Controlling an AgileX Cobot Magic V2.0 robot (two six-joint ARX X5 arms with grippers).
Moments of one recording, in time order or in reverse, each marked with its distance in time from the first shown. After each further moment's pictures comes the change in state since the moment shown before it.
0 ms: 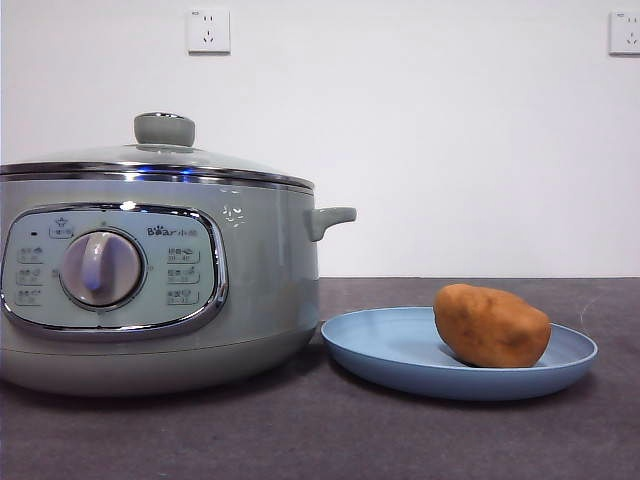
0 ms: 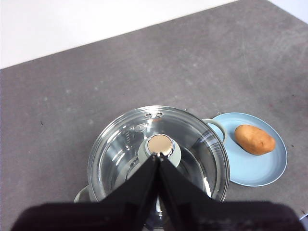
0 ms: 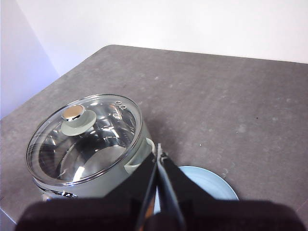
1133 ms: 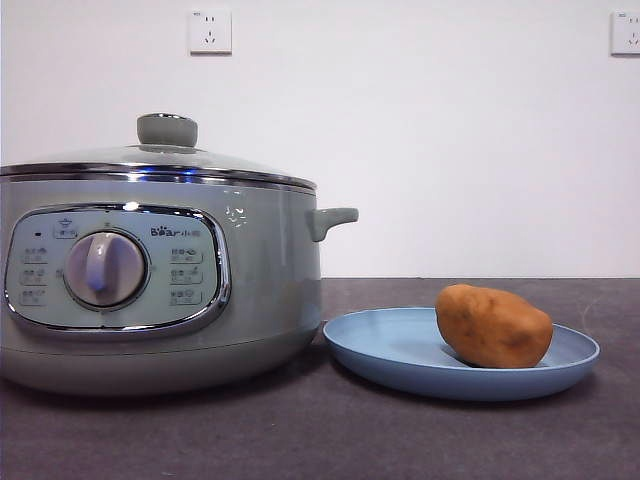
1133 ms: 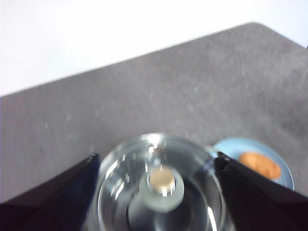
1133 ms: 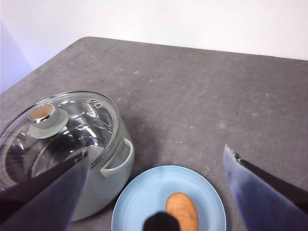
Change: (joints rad) left arm 0.000 0.057 0.000 0.128 0.000 0.008; right arm -0.001 0.074 0.000 0.034 0.077 -0.018
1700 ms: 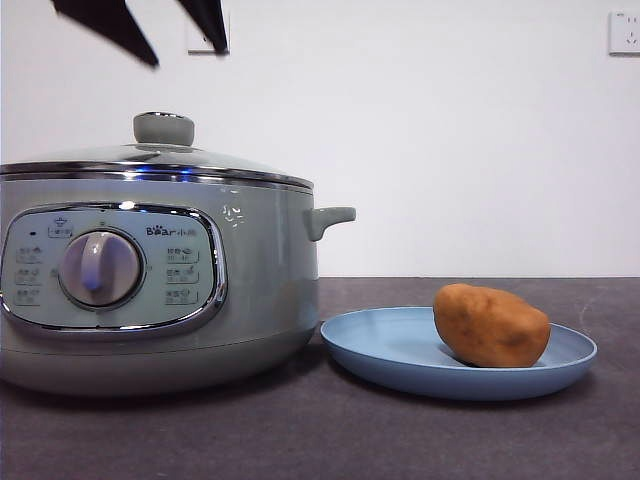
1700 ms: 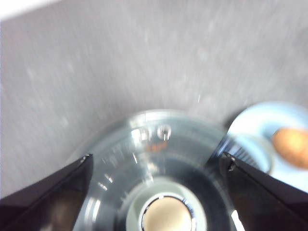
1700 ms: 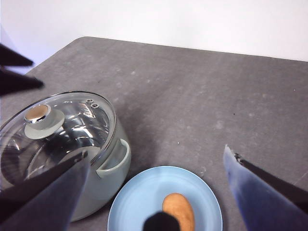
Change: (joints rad) left arm 0.001 0.343 -0.097 0.219 0.000 0.019; right arm 0.000 0.005 0.000 0.006 0.003 -0.008
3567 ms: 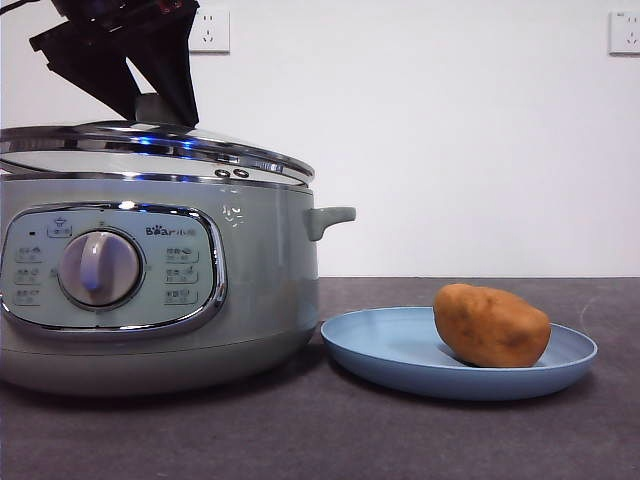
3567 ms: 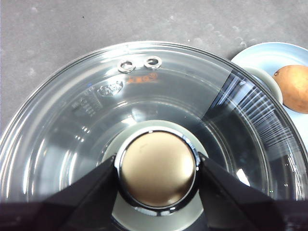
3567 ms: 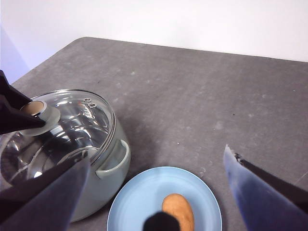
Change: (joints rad) left arm -0.003 -0.005 -0.184 0.003 0.051 0.026; right arm 0.000 0.000 0.000 0.002 0.005 0.000
